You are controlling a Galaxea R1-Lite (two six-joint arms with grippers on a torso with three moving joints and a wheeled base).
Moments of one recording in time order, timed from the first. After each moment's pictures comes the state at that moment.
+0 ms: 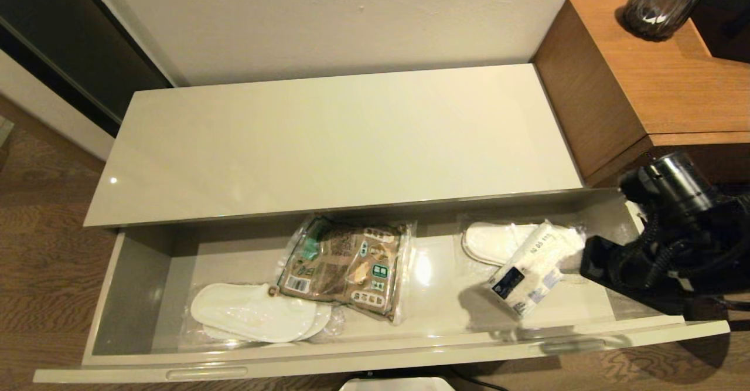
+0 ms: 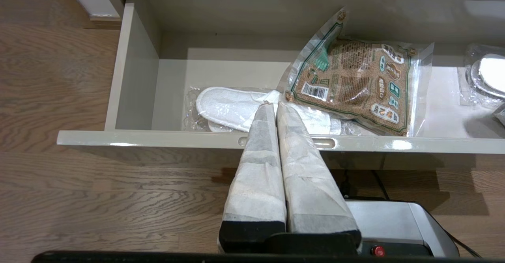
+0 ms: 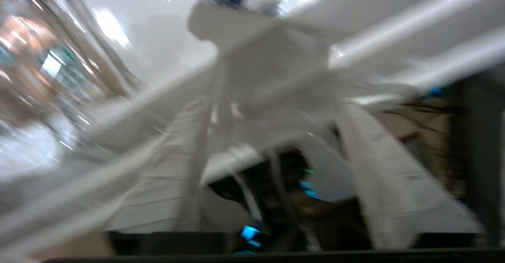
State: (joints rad) left arm 0.00 0.00 0.00 -0.01 0.00 -0.08; right arm 0.35 1.52 -0.90 0.35 -0.22 0.73
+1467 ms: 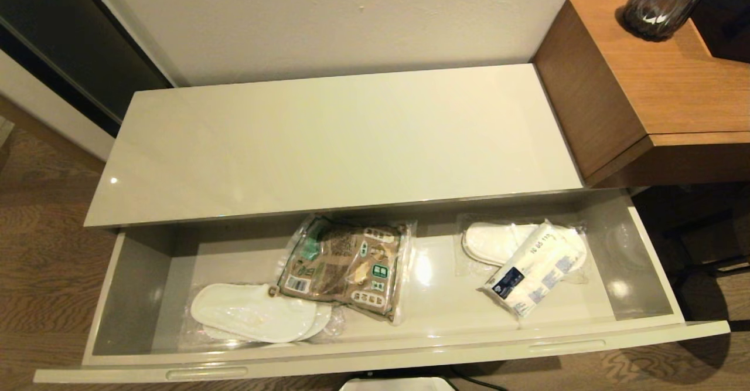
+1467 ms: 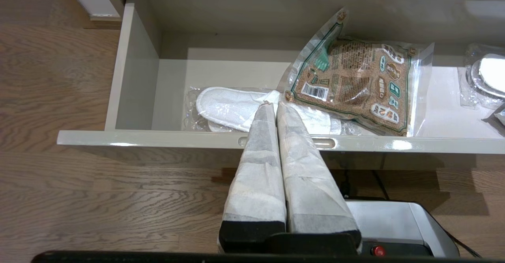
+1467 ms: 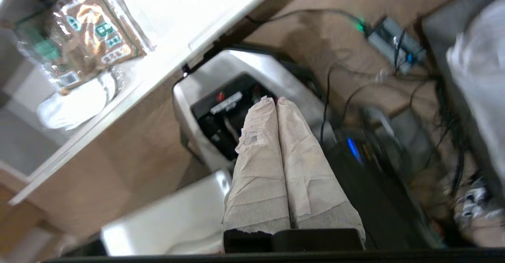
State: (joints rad) left arm 0.00 0.00 0.00 -0.01 0.00 -0.08; right arm 0.30 0.81 -1.41 1.43 -0.22 0.80
